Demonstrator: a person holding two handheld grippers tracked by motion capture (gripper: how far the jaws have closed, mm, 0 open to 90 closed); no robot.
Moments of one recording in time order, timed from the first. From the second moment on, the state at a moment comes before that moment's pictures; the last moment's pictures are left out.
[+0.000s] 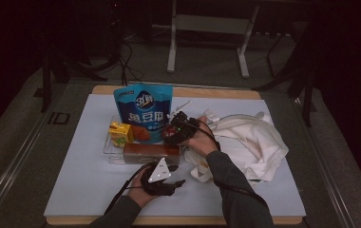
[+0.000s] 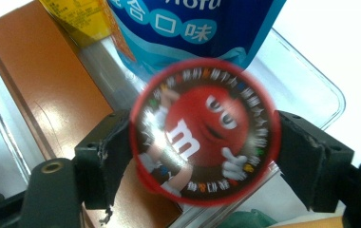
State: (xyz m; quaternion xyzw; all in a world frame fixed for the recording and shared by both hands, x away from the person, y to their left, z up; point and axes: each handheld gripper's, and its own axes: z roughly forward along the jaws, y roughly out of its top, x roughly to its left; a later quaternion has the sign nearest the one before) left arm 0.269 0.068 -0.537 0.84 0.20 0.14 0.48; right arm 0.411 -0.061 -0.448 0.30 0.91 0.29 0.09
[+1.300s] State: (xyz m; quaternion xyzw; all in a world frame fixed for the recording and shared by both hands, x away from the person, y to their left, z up) left arm 0.269 0.068 -0.537 0.84 0.21 0.14 0.48; right arm 0.403 -0.106 -0.420 0.32 0.89 0.33 0.09
